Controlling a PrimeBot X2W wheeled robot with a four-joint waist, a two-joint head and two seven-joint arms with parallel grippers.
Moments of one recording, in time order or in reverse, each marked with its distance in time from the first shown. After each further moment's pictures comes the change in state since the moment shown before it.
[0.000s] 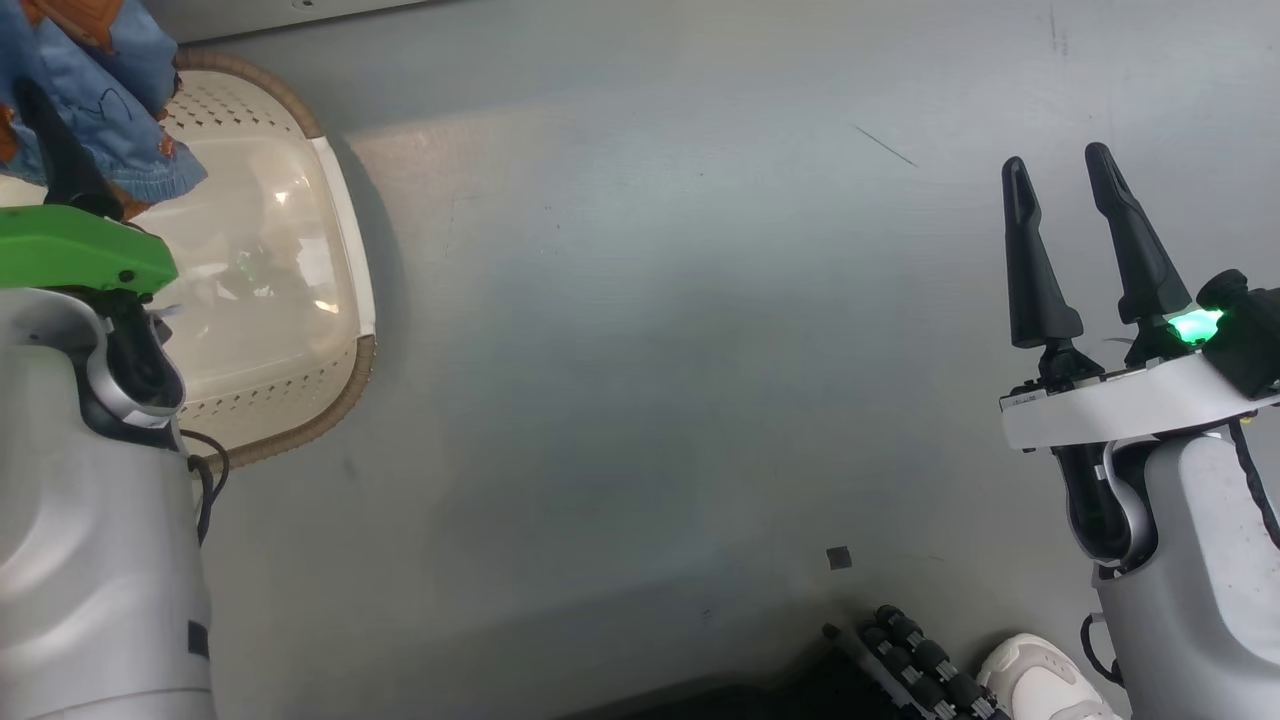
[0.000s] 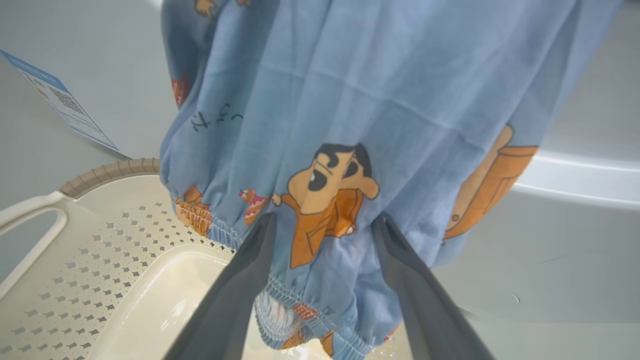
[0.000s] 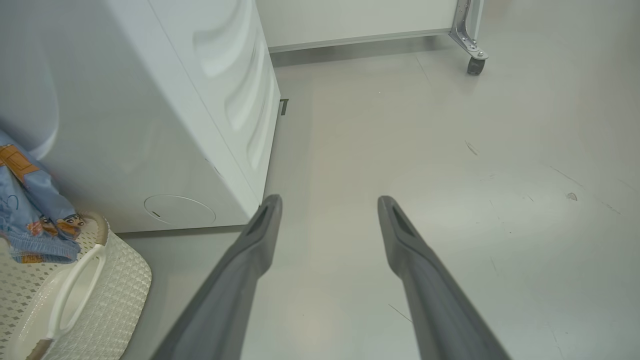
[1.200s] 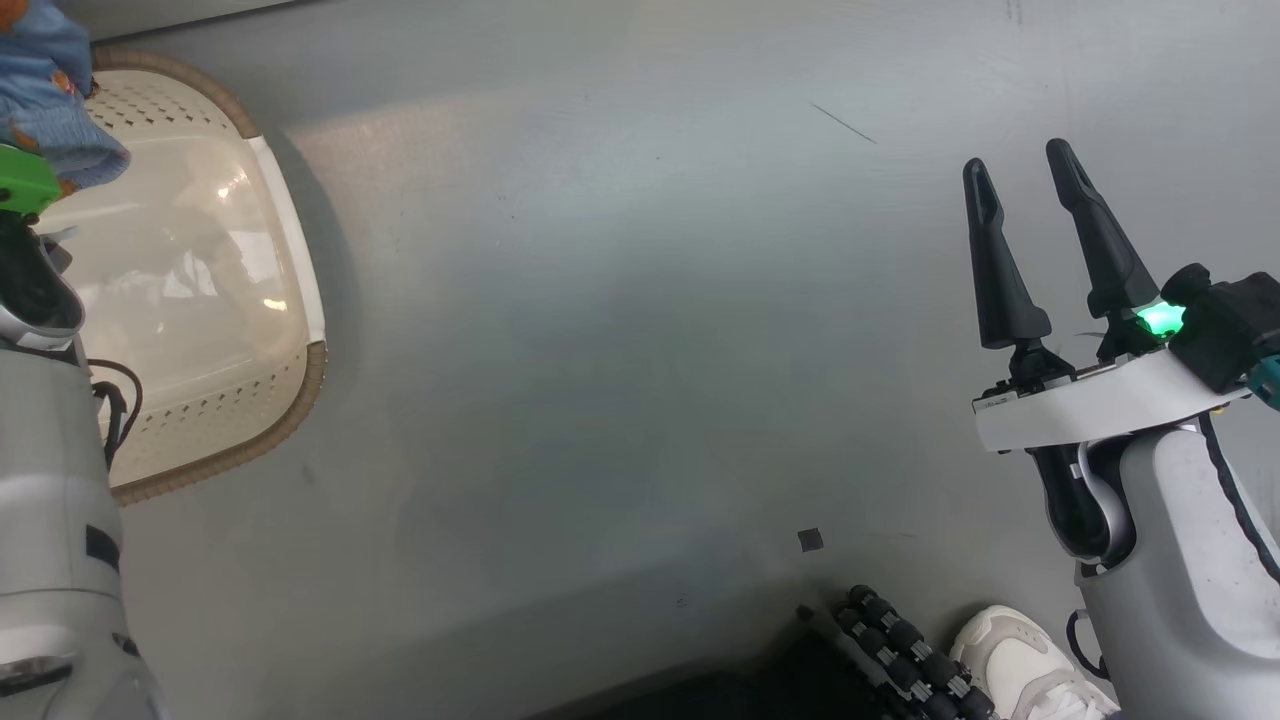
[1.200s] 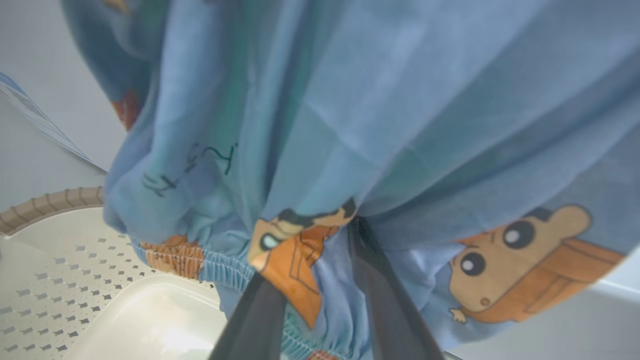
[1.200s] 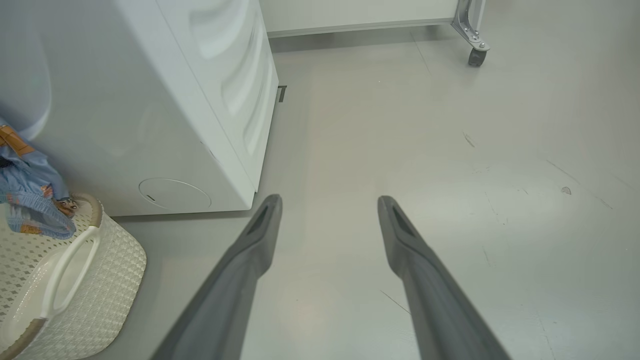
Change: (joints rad) left arm -0.230 0.100 0.050 0.320 -0.051 -0.082 -0.114; right arm -0.019 -0.007 0.055 0.005 0.000 0.000 0.000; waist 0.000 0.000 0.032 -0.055
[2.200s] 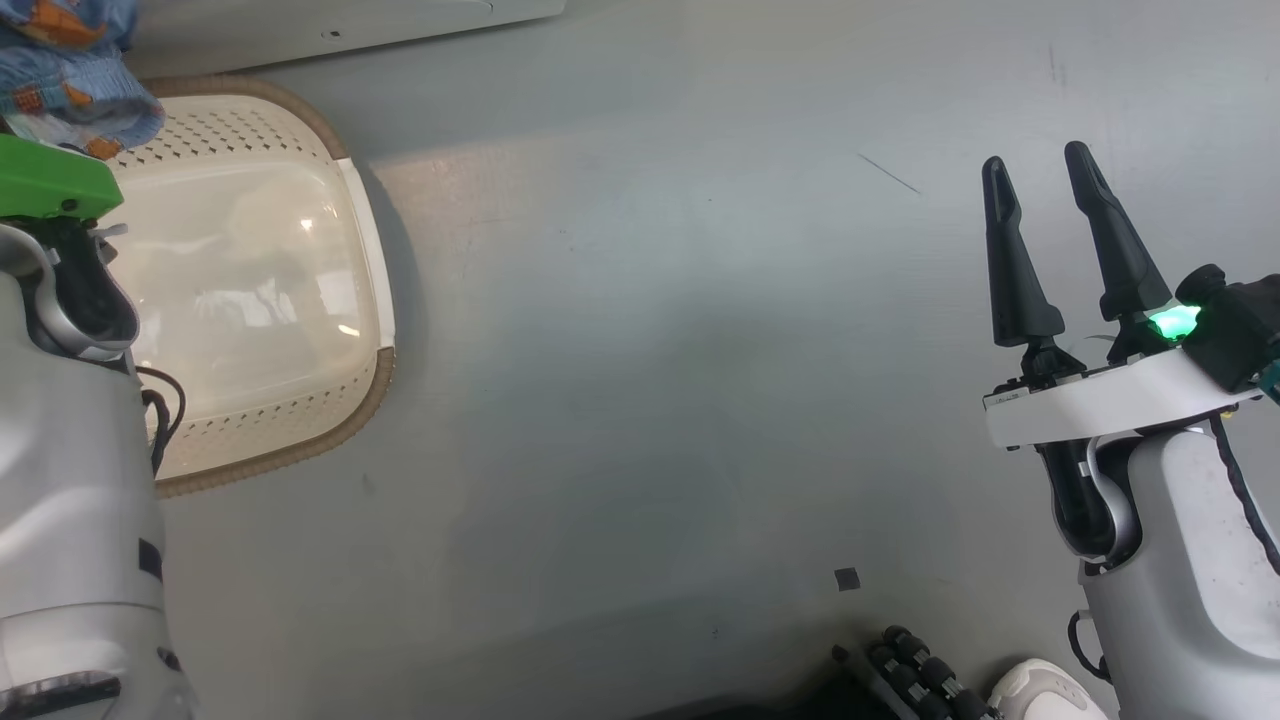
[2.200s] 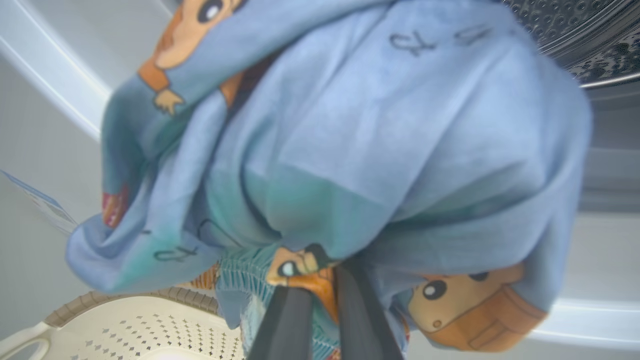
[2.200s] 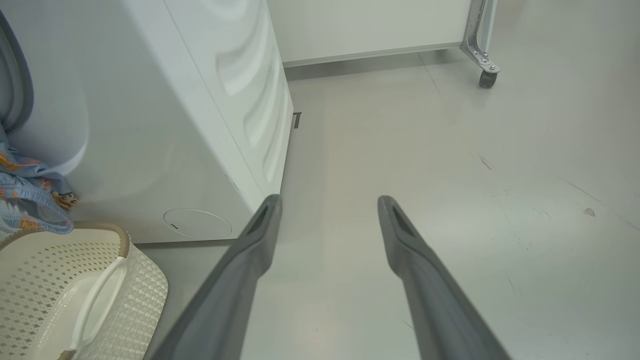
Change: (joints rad) left arm 0.033 -0.044 -0.042 -0.055 0.063 -0.050 -0.096; right arm 0.004 0.011 -0.035 0.013 0.000 0.000 0.000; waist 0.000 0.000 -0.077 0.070
